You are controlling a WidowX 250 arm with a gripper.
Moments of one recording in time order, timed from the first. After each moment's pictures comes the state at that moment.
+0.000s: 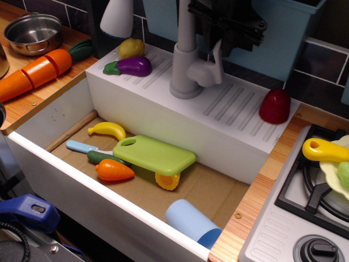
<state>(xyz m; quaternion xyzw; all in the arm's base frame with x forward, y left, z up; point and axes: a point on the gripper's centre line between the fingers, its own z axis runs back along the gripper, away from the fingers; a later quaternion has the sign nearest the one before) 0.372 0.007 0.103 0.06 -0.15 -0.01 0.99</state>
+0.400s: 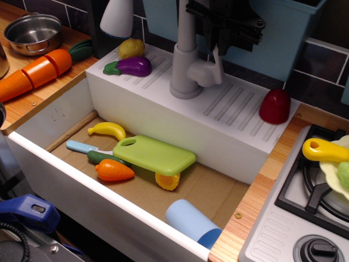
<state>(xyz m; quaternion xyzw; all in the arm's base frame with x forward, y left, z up) 0.371 0.006 0.100 0.06 -0.15 0.00 0.99</state>
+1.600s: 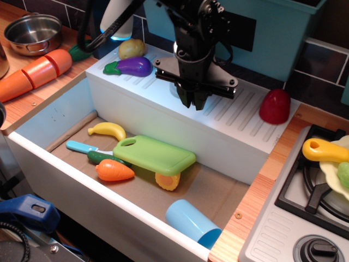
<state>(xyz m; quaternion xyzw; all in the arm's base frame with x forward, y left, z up) 0.315 -0.005 0.041 0.02 -0.19 0.09 0.98</state>
